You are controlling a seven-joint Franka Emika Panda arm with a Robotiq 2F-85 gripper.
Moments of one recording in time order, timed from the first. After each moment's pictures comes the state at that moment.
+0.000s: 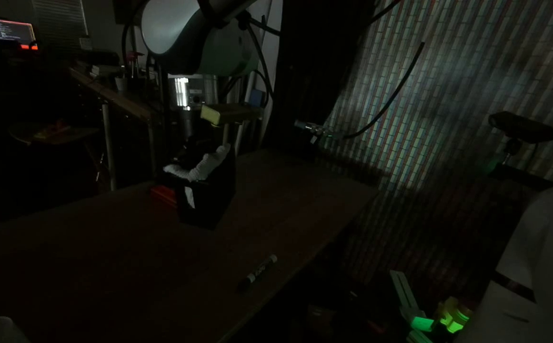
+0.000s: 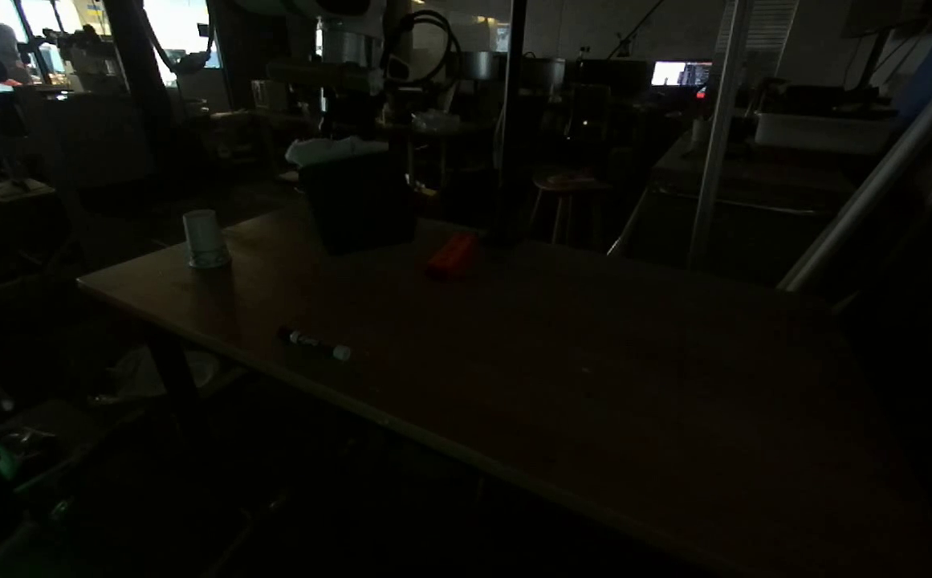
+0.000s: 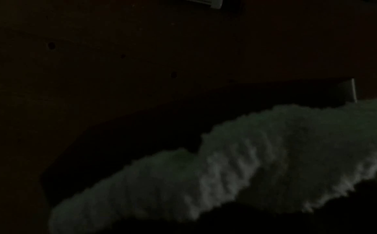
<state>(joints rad) 0.06 0.17 0.09 -2.00 0.01 2.03 -0.12</state>
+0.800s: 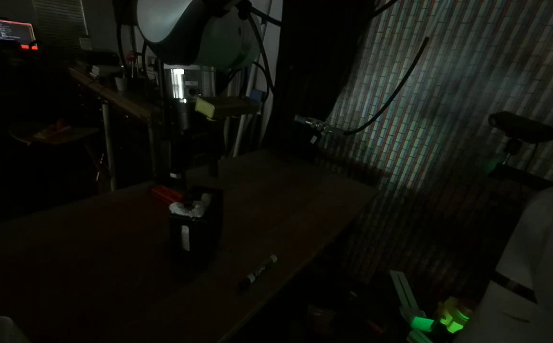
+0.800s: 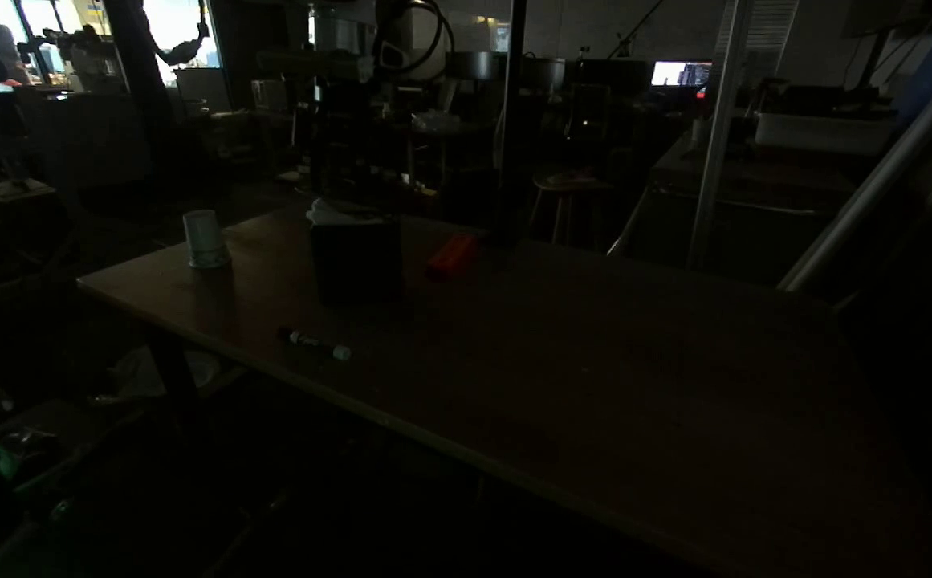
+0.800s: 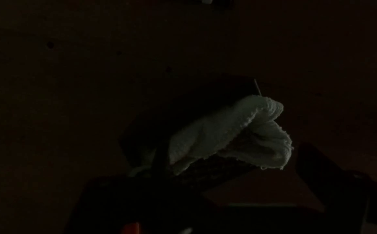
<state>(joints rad) 0.07 0.15 0.09 -2.00 0.01 2.02 -0.08</state>
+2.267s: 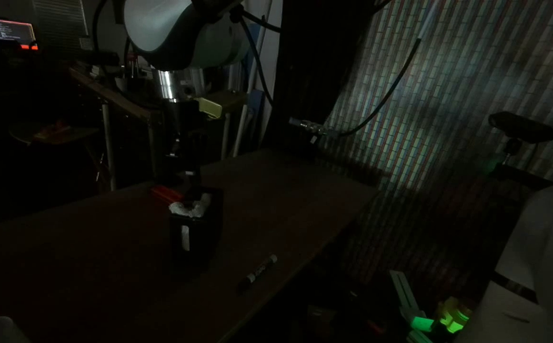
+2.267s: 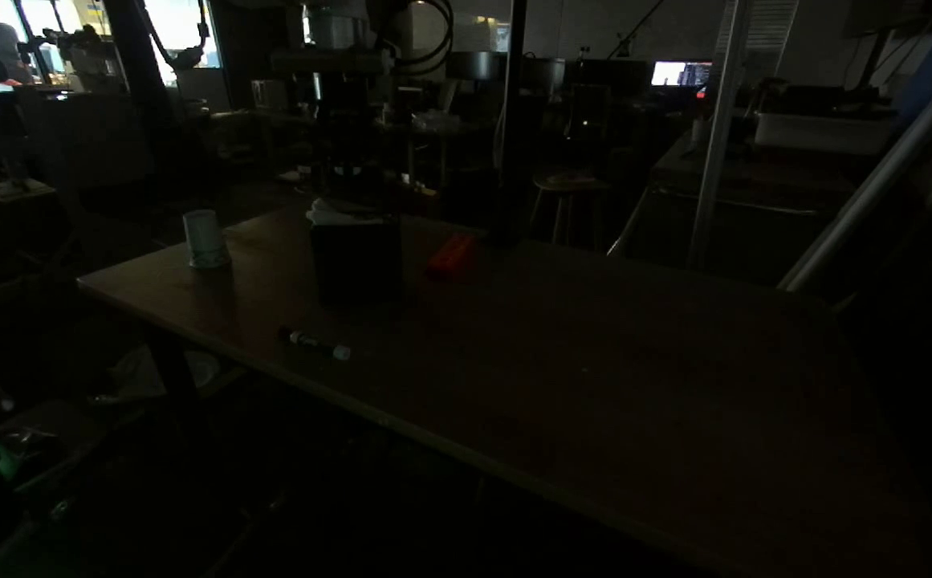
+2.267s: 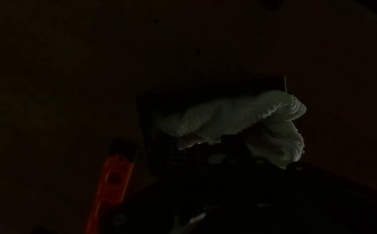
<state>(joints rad) 0.09 0.18 0.11 -1.96 -0.11 2.03 -0.27</state>
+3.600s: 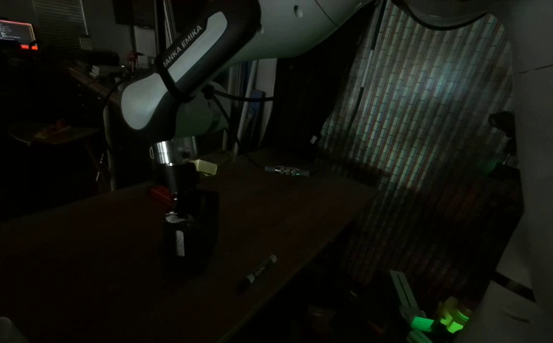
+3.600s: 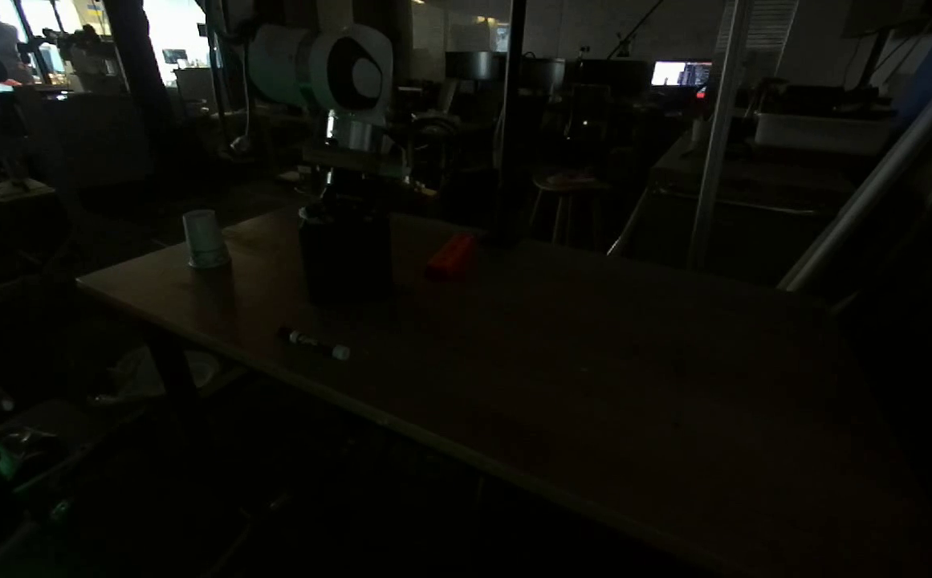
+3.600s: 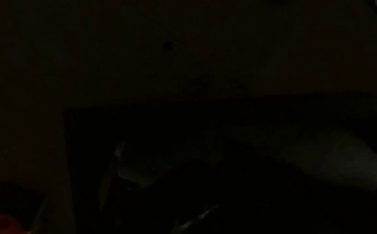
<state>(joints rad) 0.06 0.45 0.14 -1.90 0.00 2.07 -0.46</state>
